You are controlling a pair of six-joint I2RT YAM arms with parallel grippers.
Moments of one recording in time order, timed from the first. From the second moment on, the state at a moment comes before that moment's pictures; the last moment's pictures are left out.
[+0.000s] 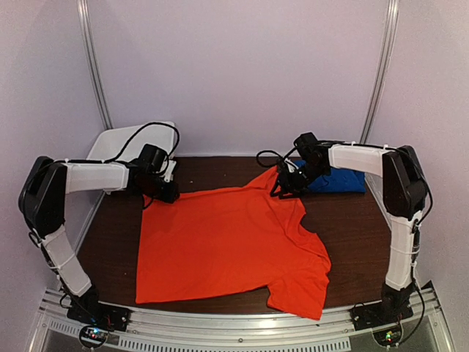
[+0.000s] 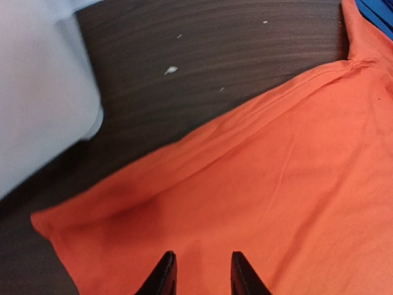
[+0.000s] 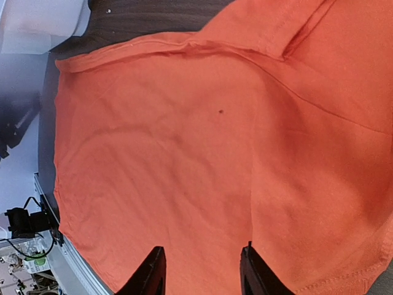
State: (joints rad) left arm -0.40 1.70 1.07 -0.28 0.01 -0.12; right arm 0.41 2.05 1.61 -0.64 -0.54 0.32
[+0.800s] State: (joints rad) left arm -0.50 1.88 1.19 -0.50 -0.10 0.09; right arm 0.30 2.06 1.56 -0.80 -0.29 0.27
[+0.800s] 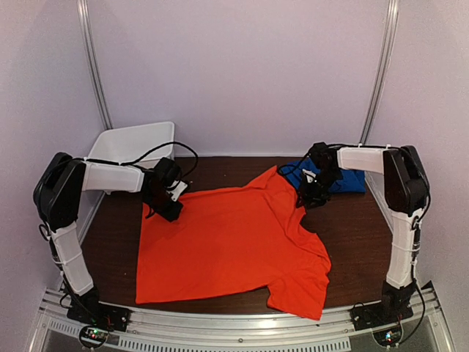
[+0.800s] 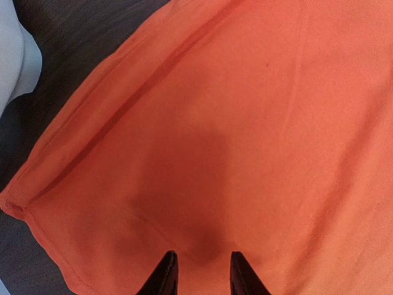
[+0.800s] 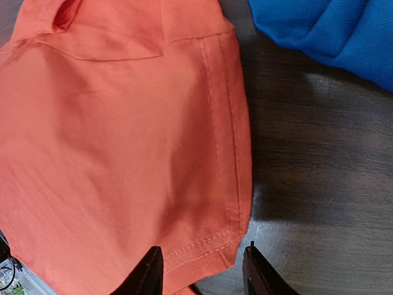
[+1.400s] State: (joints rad) left arm -0.47 1.94 1.22 -0.60 -0.32 0.05; right arm 0.21 2.16 1.70 -0.87 -0.07 0.18
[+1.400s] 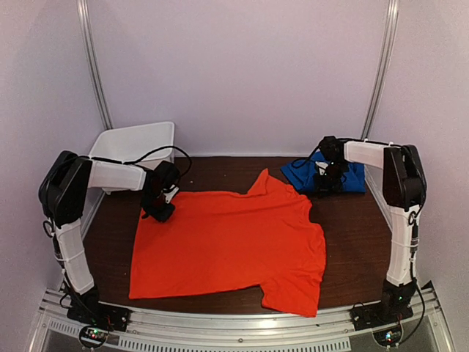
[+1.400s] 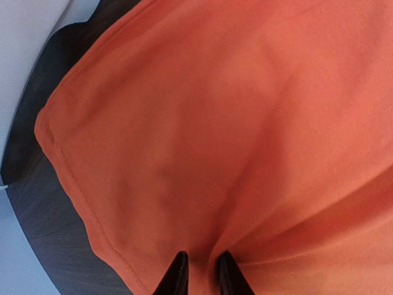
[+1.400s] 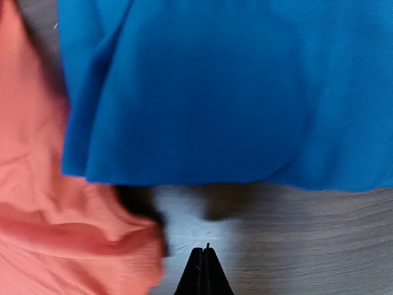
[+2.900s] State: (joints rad) left arm -0.38 1.80 1.09 -0.69 -0.12 -0.10; right arm 0.25 1.78 1.15 -0.80 -0.38 0.24
